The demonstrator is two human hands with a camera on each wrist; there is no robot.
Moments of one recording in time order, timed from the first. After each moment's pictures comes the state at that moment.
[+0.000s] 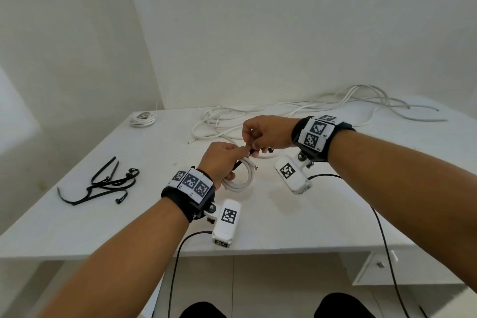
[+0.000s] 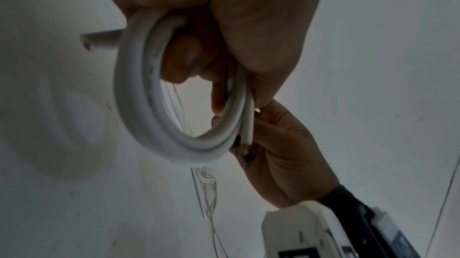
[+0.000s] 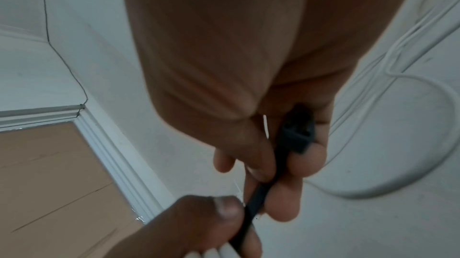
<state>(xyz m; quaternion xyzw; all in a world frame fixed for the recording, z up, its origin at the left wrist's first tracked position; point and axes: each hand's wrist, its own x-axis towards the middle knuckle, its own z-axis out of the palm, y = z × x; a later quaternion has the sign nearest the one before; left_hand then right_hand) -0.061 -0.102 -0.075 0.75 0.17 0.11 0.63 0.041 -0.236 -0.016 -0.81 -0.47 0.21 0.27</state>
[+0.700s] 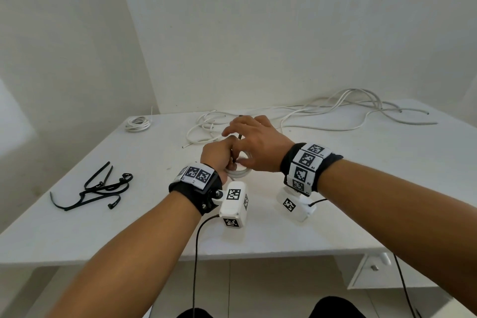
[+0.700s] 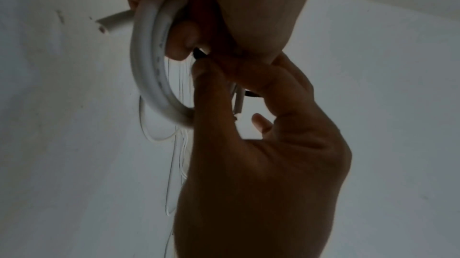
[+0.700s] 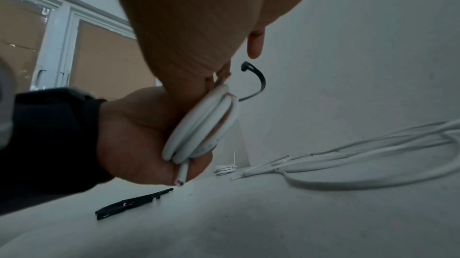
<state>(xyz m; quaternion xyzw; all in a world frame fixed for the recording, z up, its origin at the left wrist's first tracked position) -0.039 -0.121 -0.062 0.65 0.28 0.17 0.68 0.030 -0.240 -0.054 -0.75 -0.60 -0.25 0.11</state>
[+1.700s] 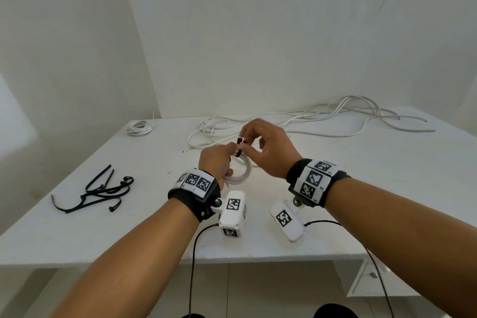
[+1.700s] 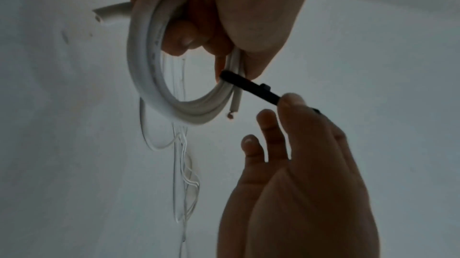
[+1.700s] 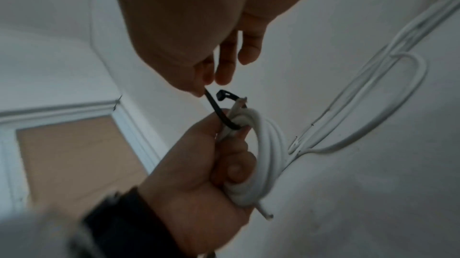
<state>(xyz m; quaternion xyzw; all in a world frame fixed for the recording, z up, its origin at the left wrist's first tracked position) -0.043 -0.119 -0.066 0.65 0.26 0.20 0.68 0.012 -0.256 -0.051 -0.72 -0.49 -0.17 0.47</state>
